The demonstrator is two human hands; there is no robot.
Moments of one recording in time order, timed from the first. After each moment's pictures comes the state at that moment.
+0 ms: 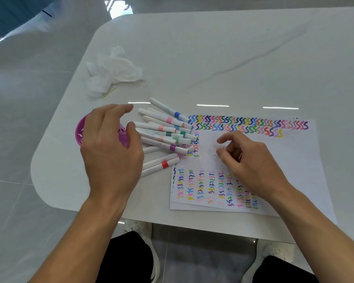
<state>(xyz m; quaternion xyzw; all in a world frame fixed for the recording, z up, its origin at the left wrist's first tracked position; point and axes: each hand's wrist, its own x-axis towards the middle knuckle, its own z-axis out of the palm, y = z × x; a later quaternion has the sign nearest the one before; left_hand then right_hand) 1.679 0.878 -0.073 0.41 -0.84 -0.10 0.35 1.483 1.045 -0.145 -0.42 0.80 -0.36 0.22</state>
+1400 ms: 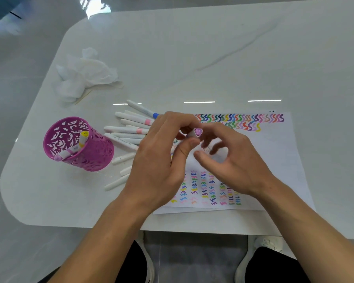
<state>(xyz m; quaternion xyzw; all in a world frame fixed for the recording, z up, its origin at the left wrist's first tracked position) 1.619 0.928 -0.075 0.16 -0.87 -0.36 0.28 1.483 1.049 -0.124 -0.46 0.74 -0.45 0.21</state>
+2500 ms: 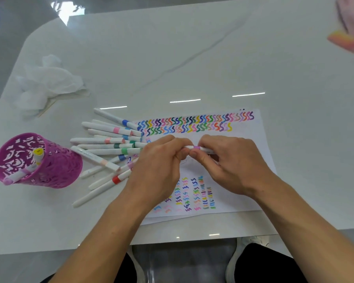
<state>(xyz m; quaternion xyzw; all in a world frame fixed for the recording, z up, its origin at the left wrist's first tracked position) 1.575 0.944 -0.105 0.18 -0.93 -0.30 0.10 1.452 1.084 -0.126 -0.48 0.84 -0.24 0.08</state>
